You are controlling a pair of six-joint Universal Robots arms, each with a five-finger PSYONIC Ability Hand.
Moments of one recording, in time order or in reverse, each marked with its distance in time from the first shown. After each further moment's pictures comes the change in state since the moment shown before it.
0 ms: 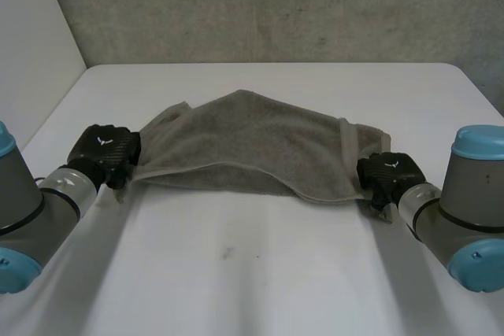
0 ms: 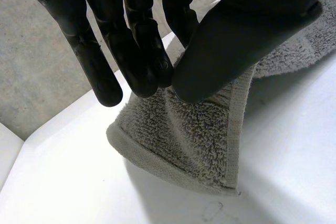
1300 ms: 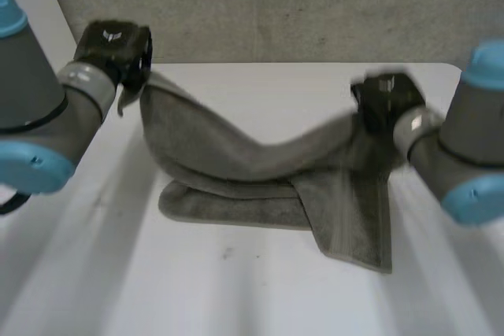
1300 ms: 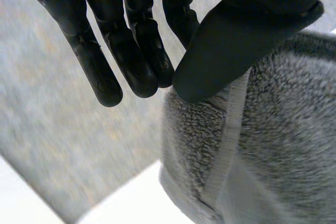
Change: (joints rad) left arm -0.196 -0.104 0.657 -0.263 -0.212 -0.082; right arm 0.081 -0.048 -0.388 0.073 0.024 -0.132; left_hand 0.000 -0.001 -0.001 0.000 0.000; right_hand 0.622 0.610 0.623 0.632 0.651
